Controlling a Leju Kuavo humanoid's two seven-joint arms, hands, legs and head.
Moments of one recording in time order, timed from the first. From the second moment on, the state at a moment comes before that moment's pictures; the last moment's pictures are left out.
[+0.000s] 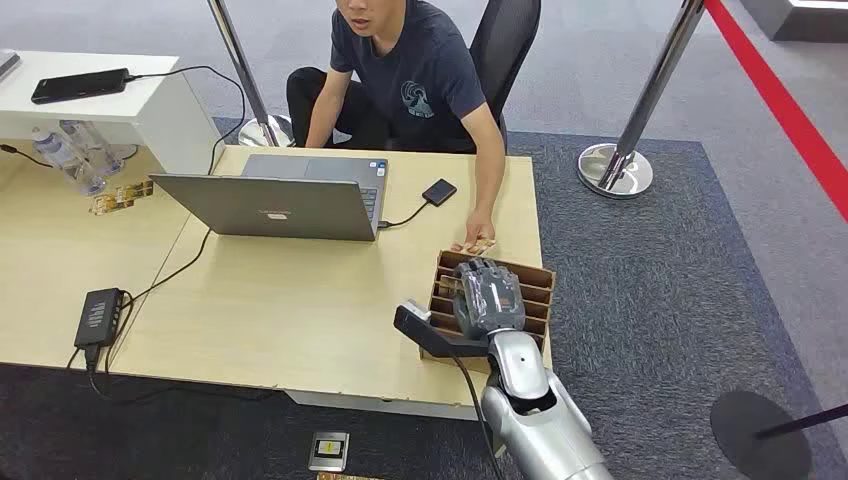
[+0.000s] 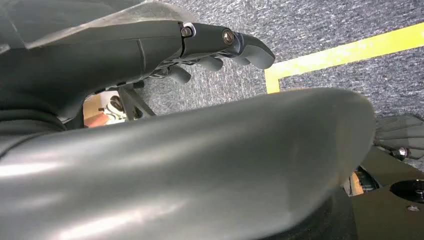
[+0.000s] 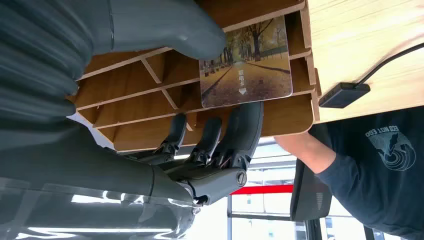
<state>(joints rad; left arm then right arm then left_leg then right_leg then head) -0.08 -0.16 1.23 -0.21 -1.27 -0.06 -0.10 -0.40 0.18 0.59 -0.97 1.39 -0.38 0.06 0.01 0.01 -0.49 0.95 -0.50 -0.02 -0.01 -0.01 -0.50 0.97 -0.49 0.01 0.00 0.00</state>
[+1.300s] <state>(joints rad) -0.08 -0.16 1.23 -0.21 -1.26 -0.05 -0.11 -0.36 0.10 0.59 -1.21 1.38 -0.40 0.01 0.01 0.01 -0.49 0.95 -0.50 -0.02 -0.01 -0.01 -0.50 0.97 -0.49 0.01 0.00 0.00</state>
